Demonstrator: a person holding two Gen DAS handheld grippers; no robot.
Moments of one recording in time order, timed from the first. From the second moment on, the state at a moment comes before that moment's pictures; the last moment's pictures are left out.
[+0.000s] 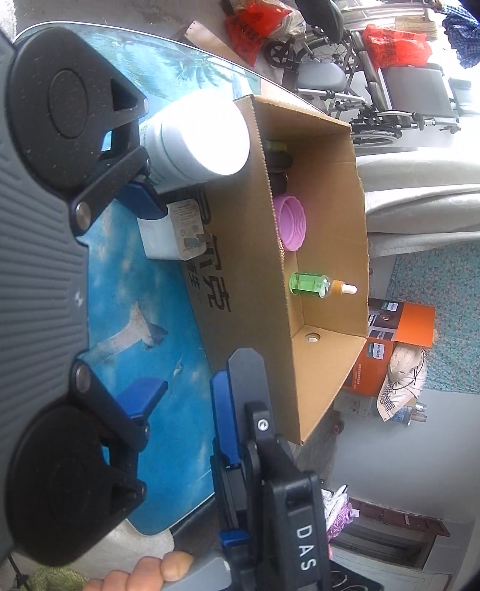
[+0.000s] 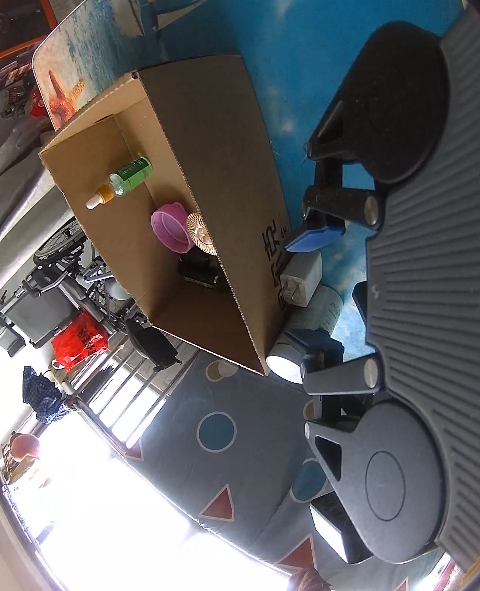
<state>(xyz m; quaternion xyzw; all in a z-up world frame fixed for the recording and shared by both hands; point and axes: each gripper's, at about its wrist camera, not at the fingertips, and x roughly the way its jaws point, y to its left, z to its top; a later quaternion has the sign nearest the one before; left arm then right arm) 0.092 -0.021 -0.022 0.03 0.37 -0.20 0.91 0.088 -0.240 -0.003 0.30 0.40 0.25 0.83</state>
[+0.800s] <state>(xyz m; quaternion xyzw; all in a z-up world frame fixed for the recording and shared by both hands) 0.112 -0.043 -0.062 0.07 0.38 -0.14 0.91 0.173 -0.189 -0.055 0.30 0.47 0.26 0.79</state>
